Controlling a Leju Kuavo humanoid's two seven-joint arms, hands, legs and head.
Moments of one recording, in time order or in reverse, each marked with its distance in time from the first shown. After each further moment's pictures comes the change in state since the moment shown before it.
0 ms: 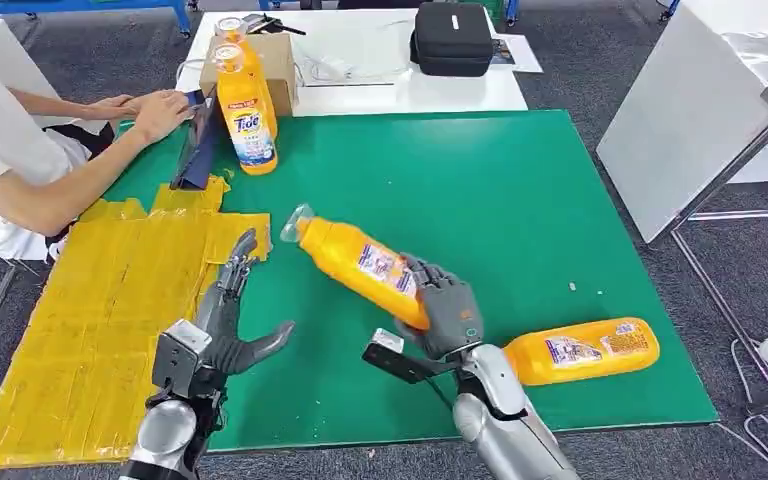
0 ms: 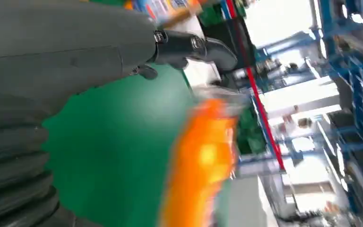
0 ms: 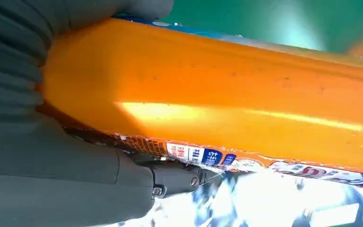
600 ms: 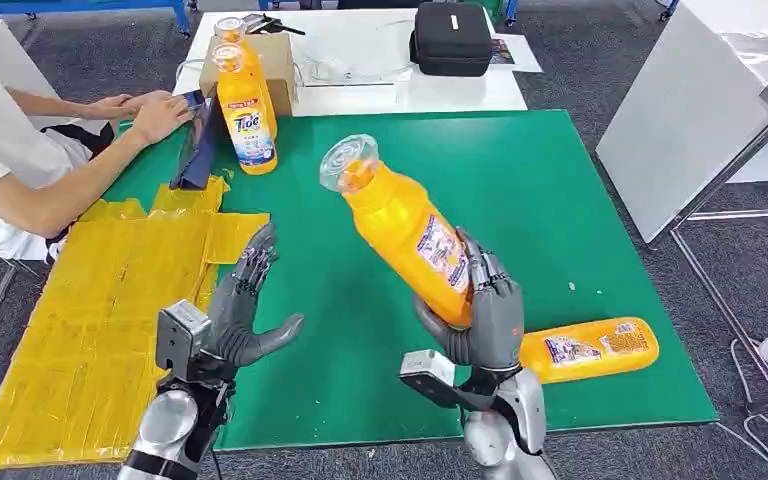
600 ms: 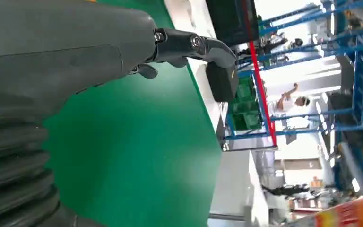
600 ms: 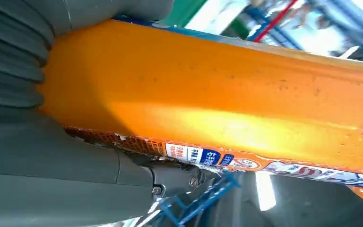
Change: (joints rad) left arm -0.055 0.009 -0.055 0.006 0.114 -0.064 0.106; right arm 0.200 0.081 -0.098 -0.381 -0.110 -0.084 -0.262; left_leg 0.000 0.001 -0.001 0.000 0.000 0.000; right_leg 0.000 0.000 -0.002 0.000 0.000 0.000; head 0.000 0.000
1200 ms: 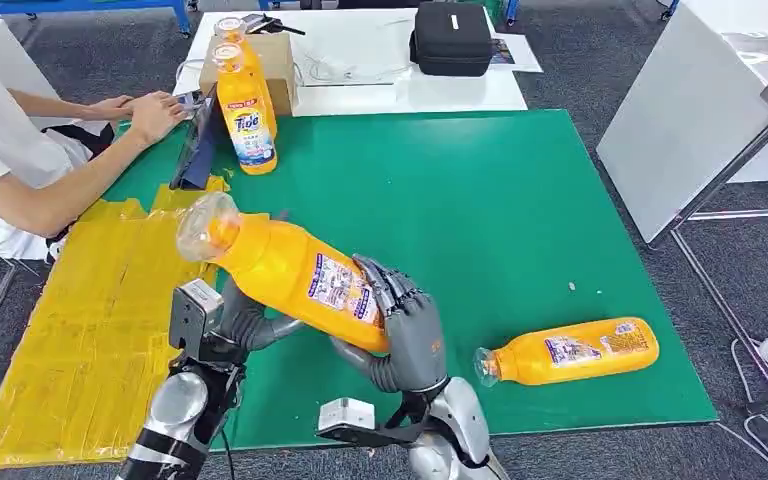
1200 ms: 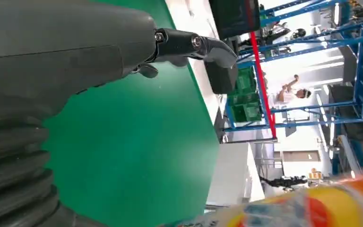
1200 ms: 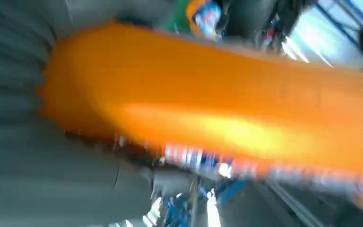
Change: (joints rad) left arm -0.068 0.009 -0.037 0.062 0.059 -0.015 0.014; right arm -0.037 0.053 0.205 0.109 0.021 0.030 0.013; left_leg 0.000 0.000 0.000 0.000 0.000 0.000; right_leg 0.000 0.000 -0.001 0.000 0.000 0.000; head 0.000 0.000
